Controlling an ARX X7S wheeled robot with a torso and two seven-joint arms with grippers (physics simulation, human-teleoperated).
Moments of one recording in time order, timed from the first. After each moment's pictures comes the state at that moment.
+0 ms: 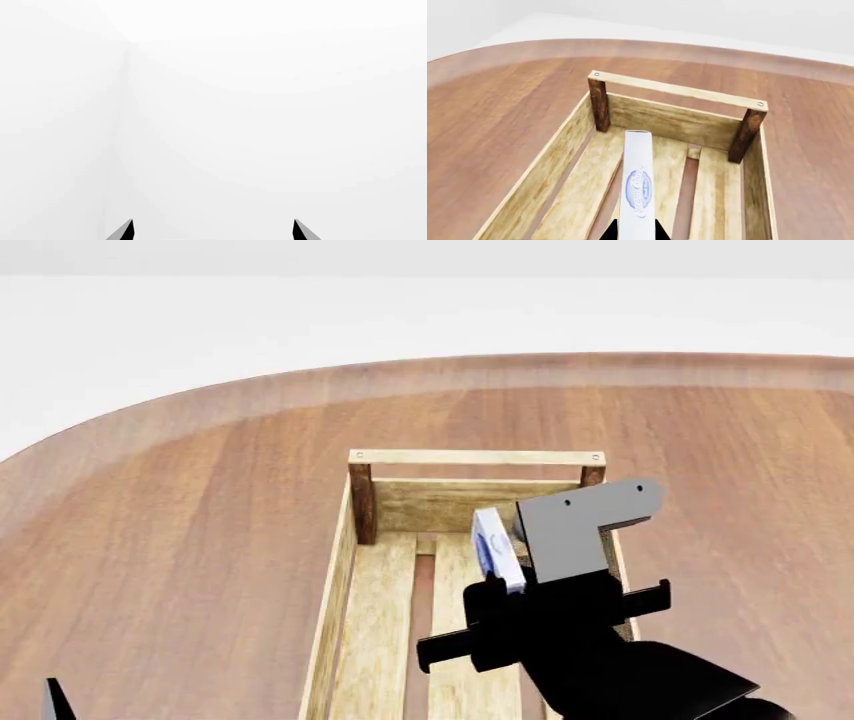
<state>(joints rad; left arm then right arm) 0.07 -0.40 0.39 0.00 0.03 0.75 -0.71 0.77 0.42 -0.45 -0.01 0.81 0.93 0.27</state>
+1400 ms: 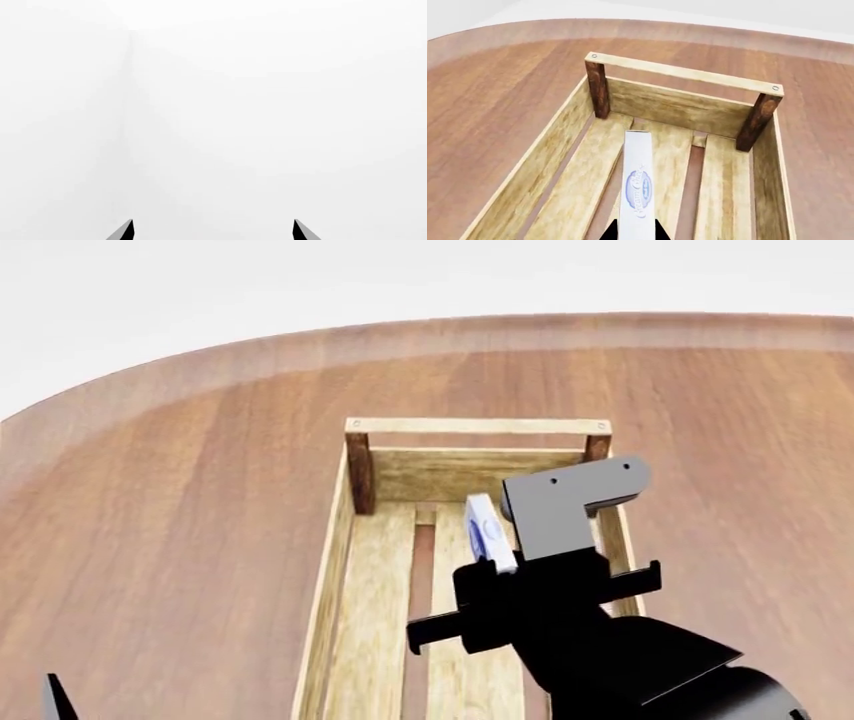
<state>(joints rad) 0.07 -0.39 0.39 0.00 0.06 0.71 -0.75 0.83 0.40 -0.47 0.03 0.83 0.96 0.29</state>
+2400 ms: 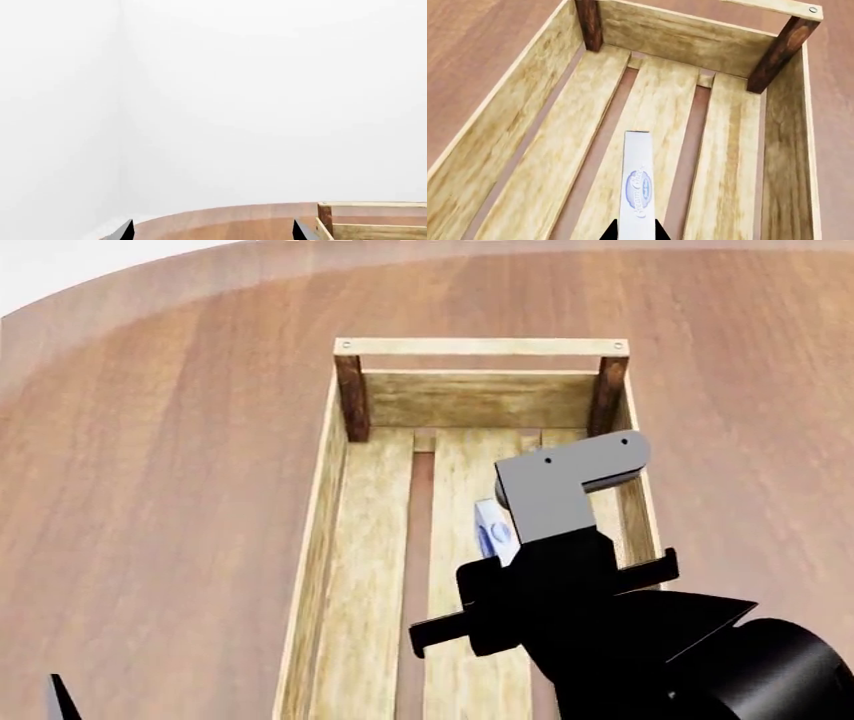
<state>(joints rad) 0.06 -0.40 0.39 0.00 0.07 0.70 -0.76 0.92 0.41 -0.42 -0.06 0.98 1.24 0.45</state>
